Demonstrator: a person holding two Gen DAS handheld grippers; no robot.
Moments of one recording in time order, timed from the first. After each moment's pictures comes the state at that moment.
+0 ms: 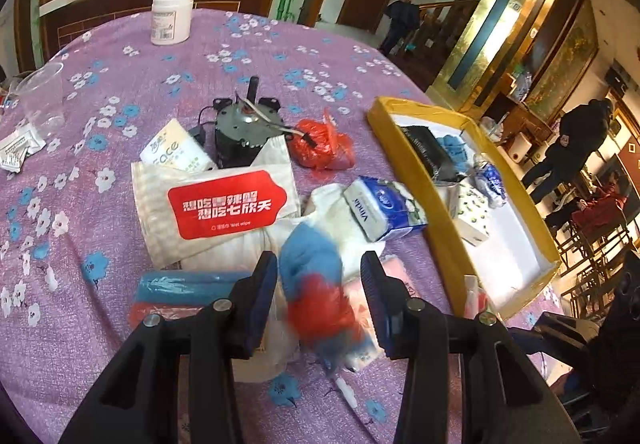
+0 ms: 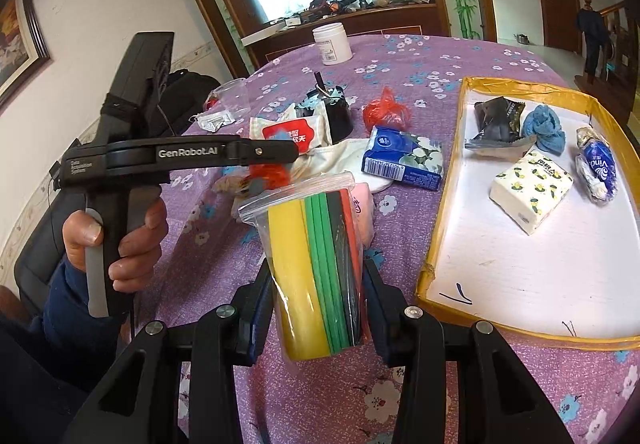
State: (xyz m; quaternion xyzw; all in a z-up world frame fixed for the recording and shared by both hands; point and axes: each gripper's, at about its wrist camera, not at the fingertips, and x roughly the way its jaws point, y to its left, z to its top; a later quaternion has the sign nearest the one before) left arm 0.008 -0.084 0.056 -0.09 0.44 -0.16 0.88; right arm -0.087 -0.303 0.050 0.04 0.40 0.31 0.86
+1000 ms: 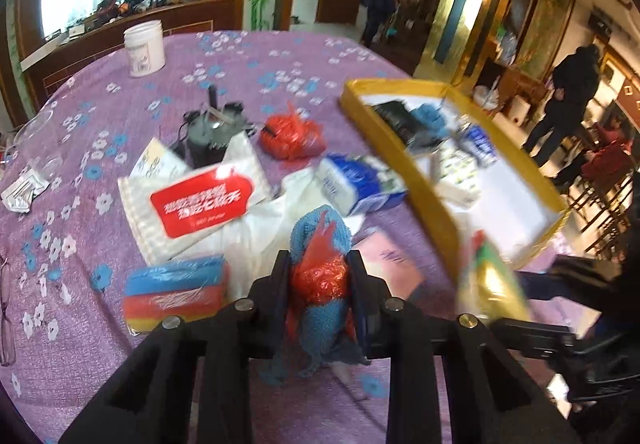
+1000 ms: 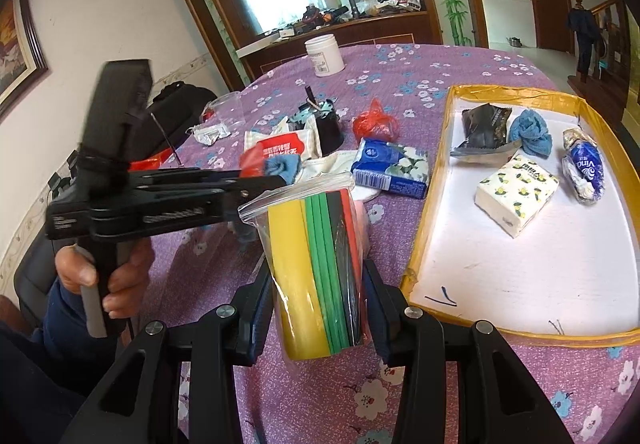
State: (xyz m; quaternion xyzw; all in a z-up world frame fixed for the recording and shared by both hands) left arm -0.019 -0.114 0.064 0.00 0.42 -0.18 0.89; right arm -0.091 -0.317 0.057 0.06 0.39 0.30 0.87
